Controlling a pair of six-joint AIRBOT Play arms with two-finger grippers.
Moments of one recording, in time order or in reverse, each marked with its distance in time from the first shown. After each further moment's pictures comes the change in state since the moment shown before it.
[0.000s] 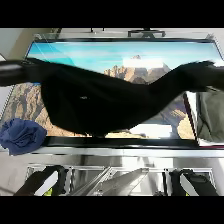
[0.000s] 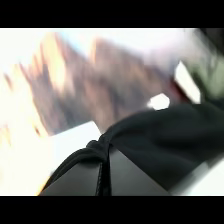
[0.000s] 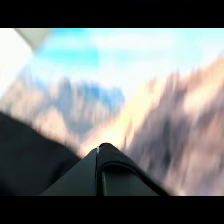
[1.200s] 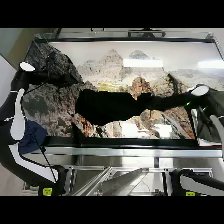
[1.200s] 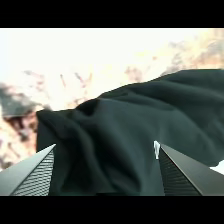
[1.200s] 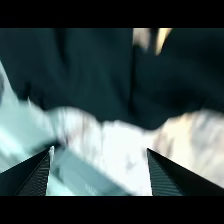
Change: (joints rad) left arm 0.099 -0.747 0.142 0.075 0.110 0.147; right arm 0.087 -0.465 -0.322 0.068 0.005 -0.183
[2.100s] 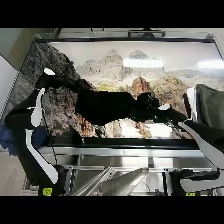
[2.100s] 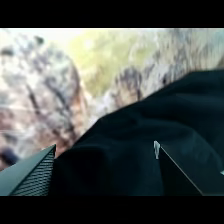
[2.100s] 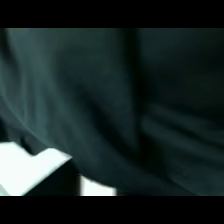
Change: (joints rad) left arm -0.090 -0.293 0.149 -0.110 -0.046 0.000; right arm 0.298 -0.232 -0.132 0.355 -0.432 -0.026
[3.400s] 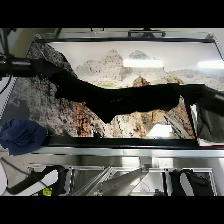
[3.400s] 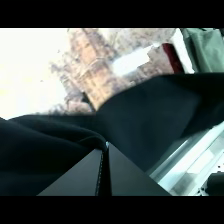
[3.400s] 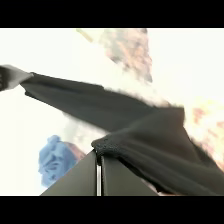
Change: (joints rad) left arm 0.128 0.866 -0.190 -0.086 -0.208 -0.079; right arm -0.564 0.917 0.120 0.021 0.515 0.081
